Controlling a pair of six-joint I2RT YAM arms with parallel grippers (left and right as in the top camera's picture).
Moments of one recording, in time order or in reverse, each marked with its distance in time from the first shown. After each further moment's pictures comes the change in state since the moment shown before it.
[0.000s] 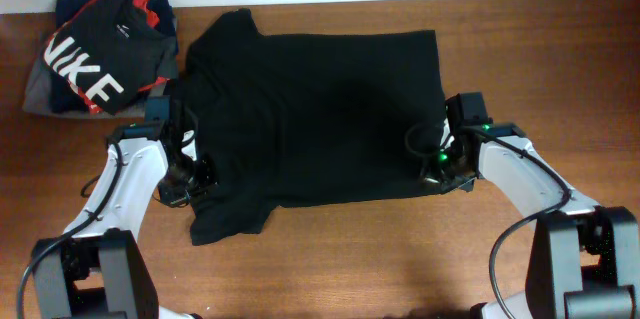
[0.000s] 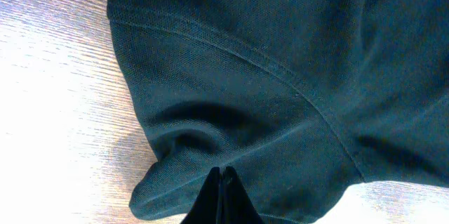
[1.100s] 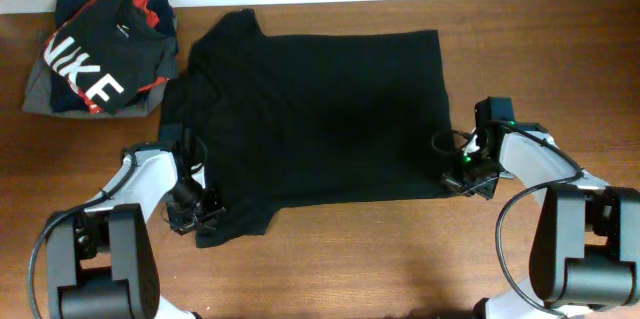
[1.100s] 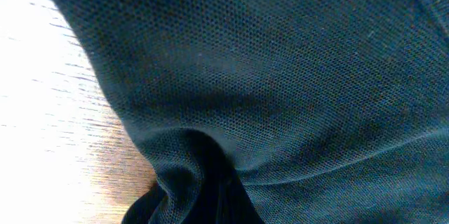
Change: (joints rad) left arm 0.002 0.085 -0.163 0.053 0.038 -0.016; right arm -0.179 0.093 0.002 -0.064 0.008 -0.006
